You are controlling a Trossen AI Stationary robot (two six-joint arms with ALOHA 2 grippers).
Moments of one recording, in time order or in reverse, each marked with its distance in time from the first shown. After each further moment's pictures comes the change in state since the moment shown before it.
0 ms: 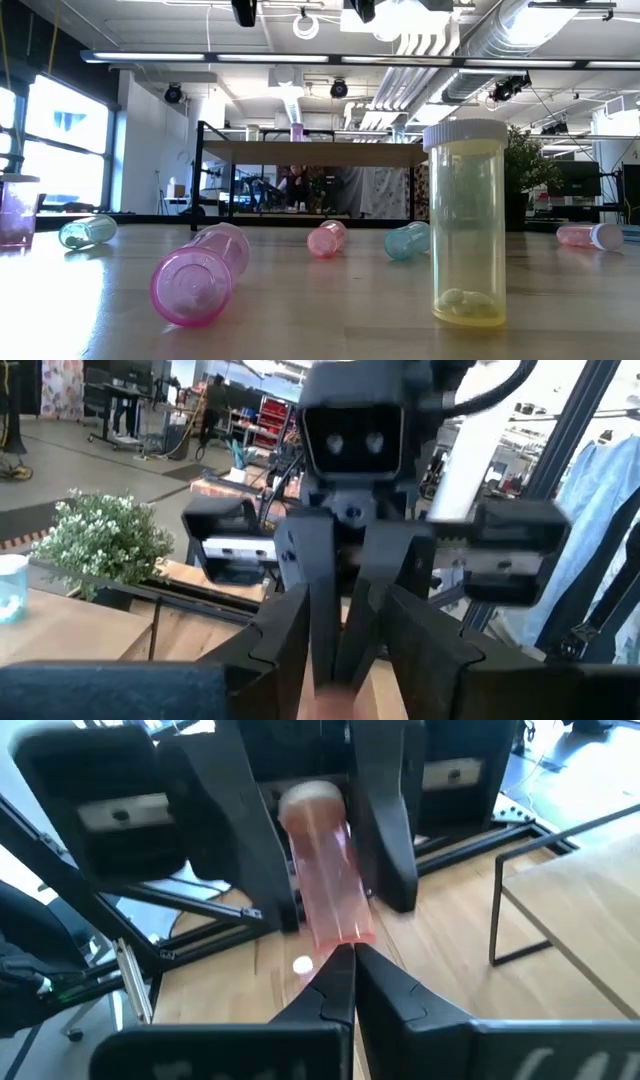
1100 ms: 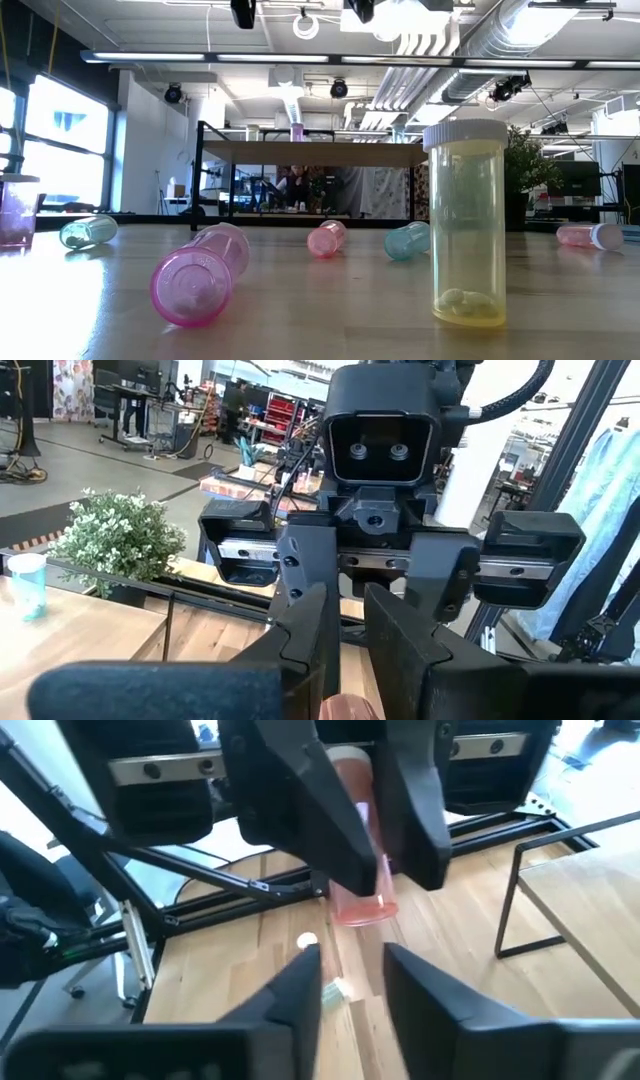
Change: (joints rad) left arm 0.001 -0.001 0.000 -0.022 -0.015 0.022; right arm 0.000 0.000 0.000 -0.038 -0.062 -0.078
